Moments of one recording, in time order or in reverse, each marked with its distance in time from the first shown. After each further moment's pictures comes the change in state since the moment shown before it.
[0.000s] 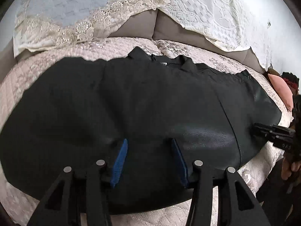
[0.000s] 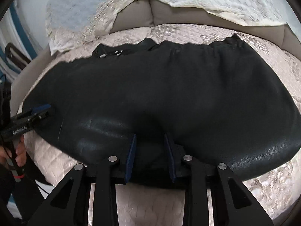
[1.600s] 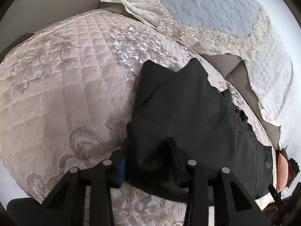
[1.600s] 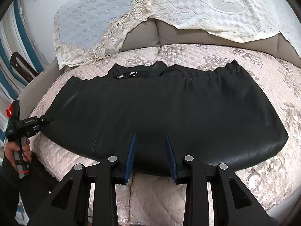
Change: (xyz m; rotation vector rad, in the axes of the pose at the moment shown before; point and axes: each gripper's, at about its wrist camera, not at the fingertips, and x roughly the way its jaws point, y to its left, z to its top) left arm -0.037 0.168 -0.045 -0.578 -0.049 0.116; right arm -0.056 0.041 -0.005 0.009 -0.115 -0.006
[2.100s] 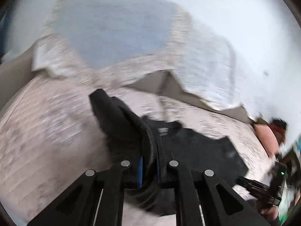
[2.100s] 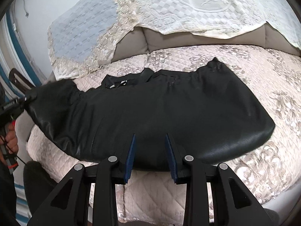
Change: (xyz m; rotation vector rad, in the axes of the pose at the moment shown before) left arm -0.091 -0.155 0.008 0.413 -0.190 -0.296; right arm -0.027 -0.031 -0.007 0.103 -0.050 0.006
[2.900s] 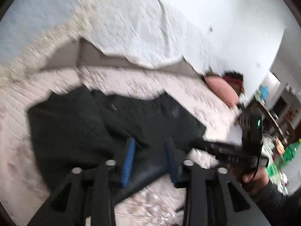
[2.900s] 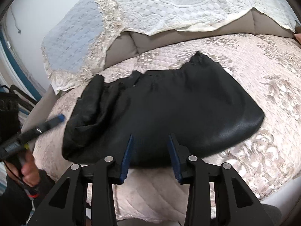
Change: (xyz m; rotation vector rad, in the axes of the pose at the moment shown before) left arm 0.050 -0.101 -0.043 0.216 0.185 -0.342; right arm -0.004 -0.031 -0.001 0.097 -0.008 0.039
